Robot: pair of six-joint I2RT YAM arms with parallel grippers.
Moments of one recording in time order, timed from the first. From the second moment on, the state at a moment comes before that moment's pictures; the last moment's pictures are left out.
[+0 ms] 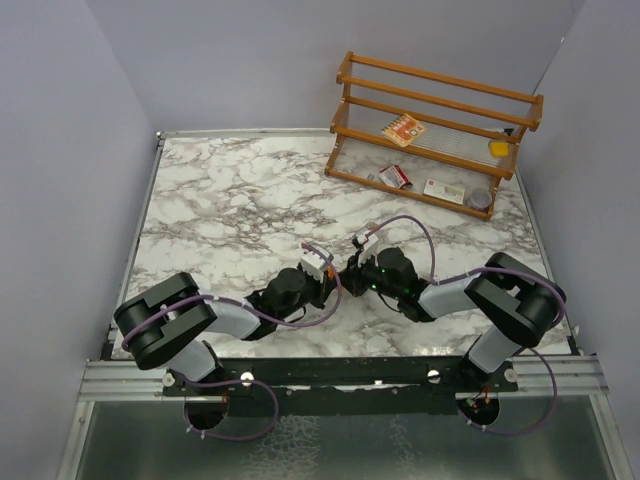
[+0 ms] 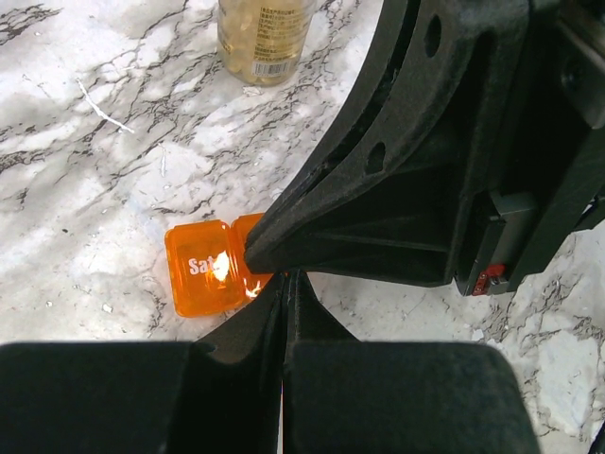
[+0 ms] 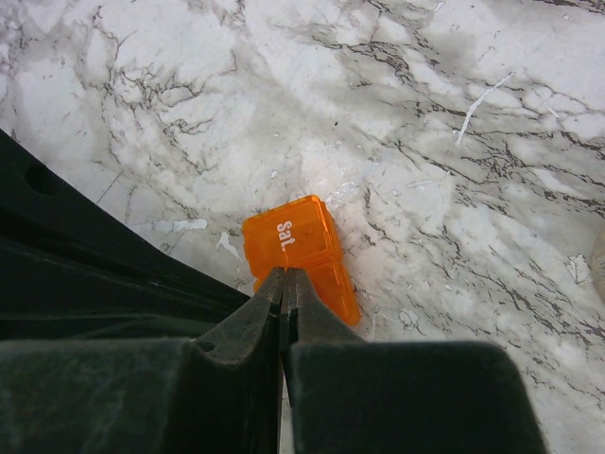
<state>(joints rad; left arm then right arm) -0.95 1.49 0.32 0.83 -0.10 -0.30 0.81 1.63 0.43 0.83 -0.14 0.26</state>
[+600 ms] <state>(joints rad) -0.95 1.59 0.36 0.88 -0.12 -0.29 0.81 1.64 0.43 0.84 -0.11 0.26</state>
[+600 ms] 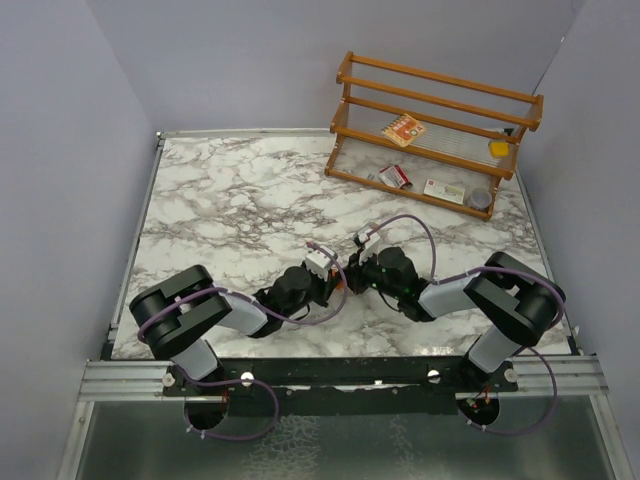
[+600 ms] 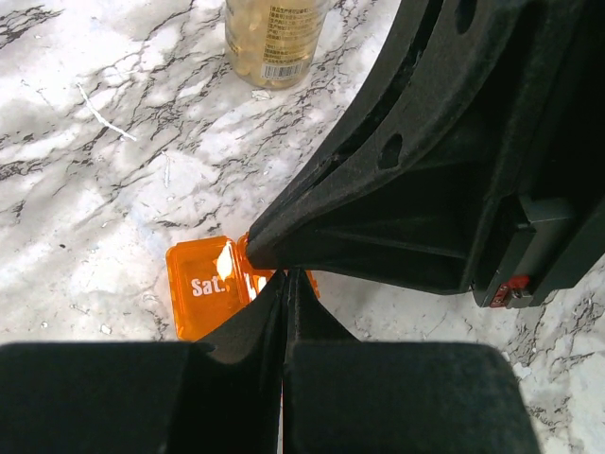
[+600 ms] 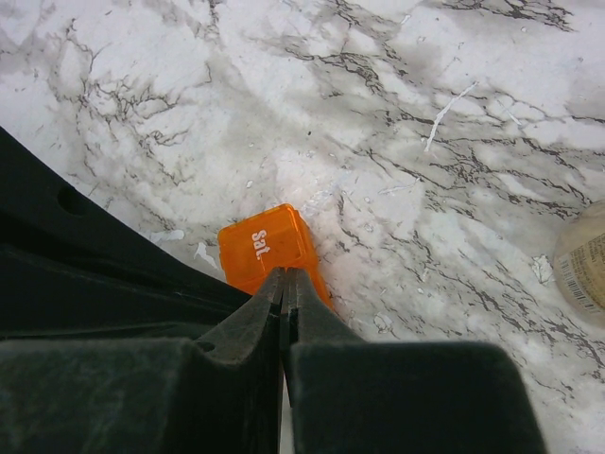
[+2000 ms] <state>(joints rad) -0.95 1.57 0.32 0.90 -0.13 -0.32 0.82 1.64 0.43 0.84 -0.12 0.27</state>
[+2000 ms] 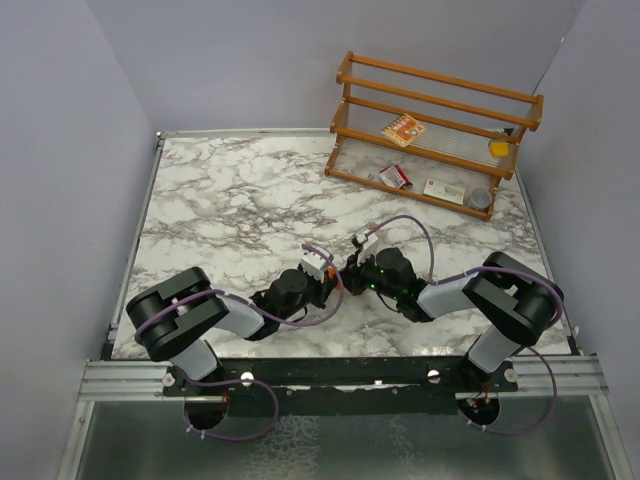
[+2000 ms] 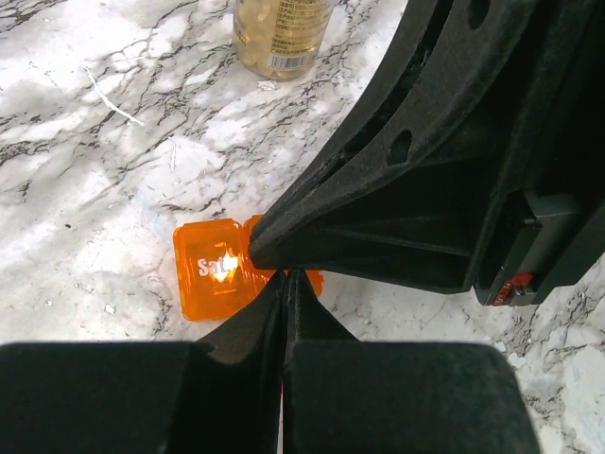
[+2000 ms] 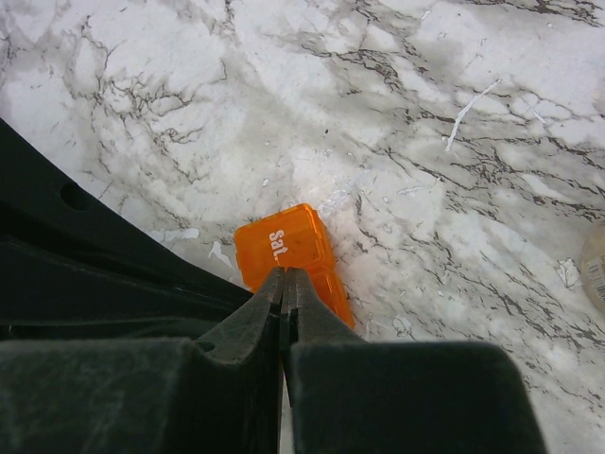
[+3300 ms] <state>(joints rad) -0.95 0.78 0.21 0.43 -0.41 -0.27 0.83 0.81 0.52 0.23 0.39 0.17</state>
